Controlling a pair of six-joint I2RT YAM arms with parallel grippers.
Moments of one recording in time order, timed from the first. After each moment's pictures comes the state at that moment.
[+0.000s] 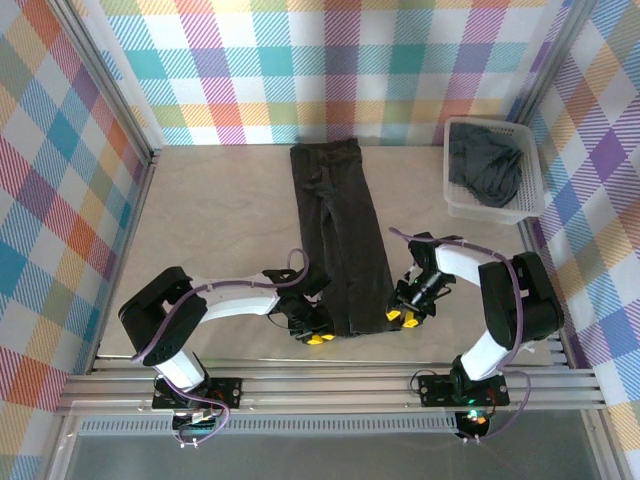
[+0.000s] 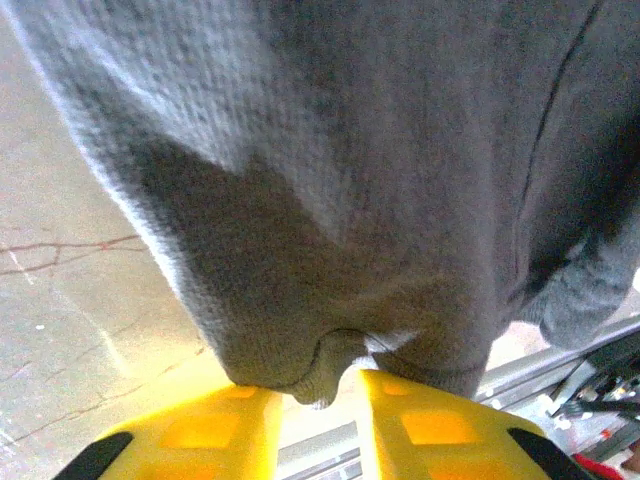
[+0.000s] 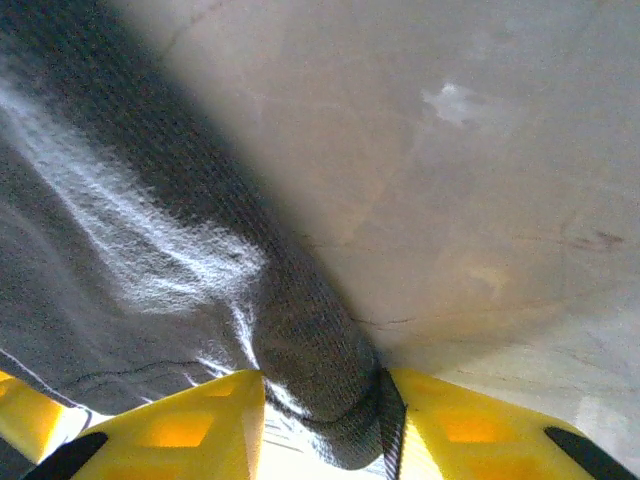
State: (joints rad) left arm -0.93 1.64 0.84 -0.47 0.43 -1.12; right arm 0.30 1.62 0.79 -0.94 -0.52 0.54
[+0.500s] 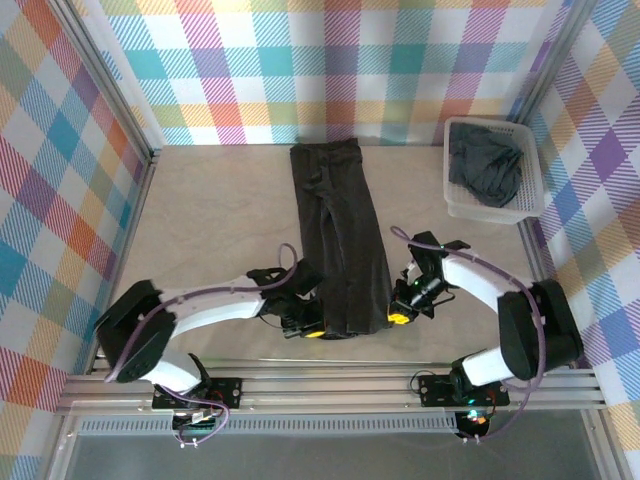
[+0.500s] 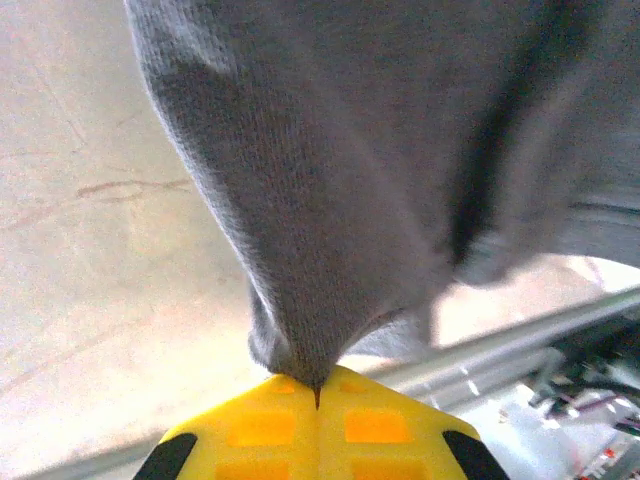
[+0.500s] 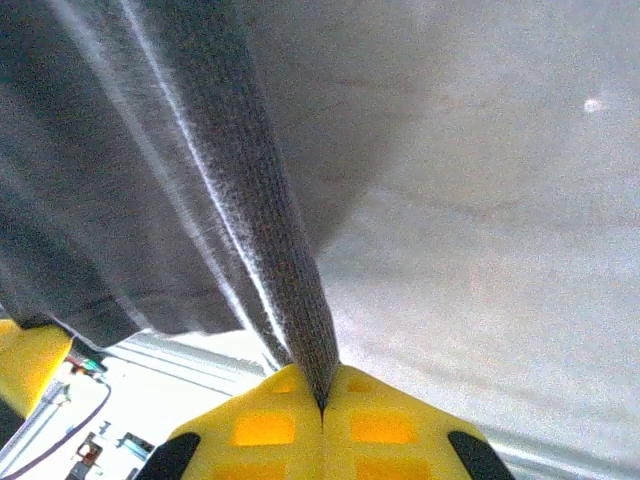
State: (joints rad) left arm -0.92 1.45 0.82 -0.54 0.34 -1.12; right arm 0.35 1.41 0.77 -0.95 -0.56 0.60
